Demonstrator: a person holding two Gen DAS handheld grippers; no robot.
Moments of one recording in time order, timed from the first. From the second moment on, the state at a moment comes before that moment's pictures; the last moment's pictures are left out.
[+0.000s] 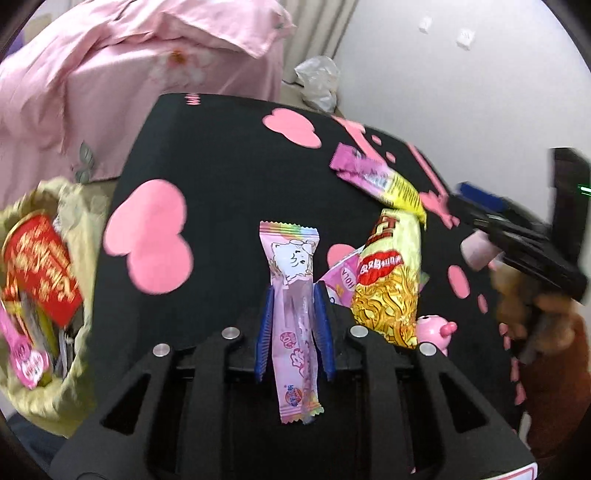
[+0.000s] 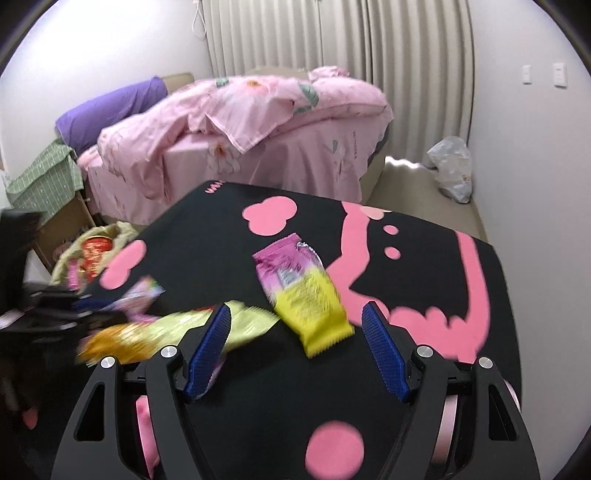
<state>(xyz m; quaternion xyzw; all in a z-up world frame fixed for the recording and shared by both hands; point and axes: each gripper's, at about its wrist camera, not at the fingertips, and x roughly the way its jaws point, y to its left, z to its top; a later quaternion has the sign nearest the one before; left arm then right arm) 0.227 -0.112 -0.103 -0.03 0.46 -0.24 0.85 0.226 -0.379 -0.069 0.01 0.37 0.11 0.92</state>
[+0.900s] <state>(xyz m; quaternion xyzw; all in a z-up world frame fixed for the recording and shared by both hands) 0.207 -0.113 -0.070 -0.04 0.41 -0.30 0.86 0.146 -0.392 -0.097 0.09 0.41 0.12 0.90</state>
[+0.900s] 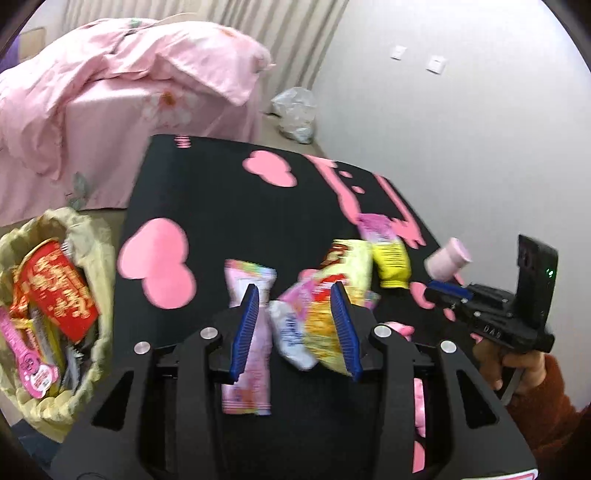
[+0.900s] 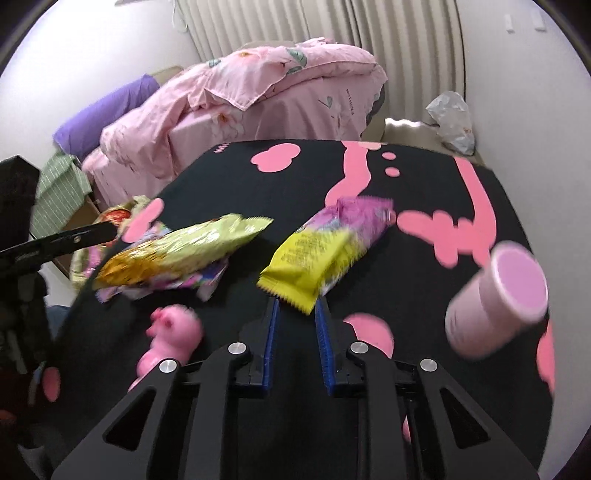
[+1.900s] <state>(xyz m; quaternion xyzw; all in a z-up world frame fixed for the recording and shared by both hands) 0.196 -0.133 -0.068 -0.01 0.41 -0.27 0.87 0.222 -0.387 -0.112 0.15 0.43 0.05 0.89</state>
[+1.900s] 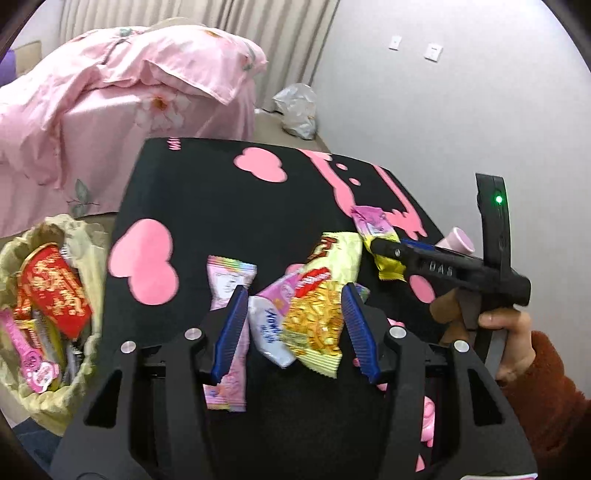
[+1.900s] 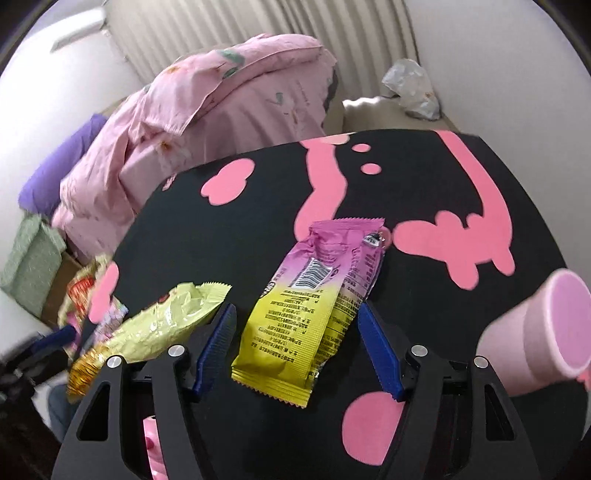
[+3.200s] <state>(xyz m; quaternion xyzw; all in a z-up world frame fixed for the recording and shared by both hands) 0.159 -0.145 -0.049 0.00 0.39 -0.29 0.88 0.070 -0.375 -0.064 0.08 0.34 0.07 0.94</state>
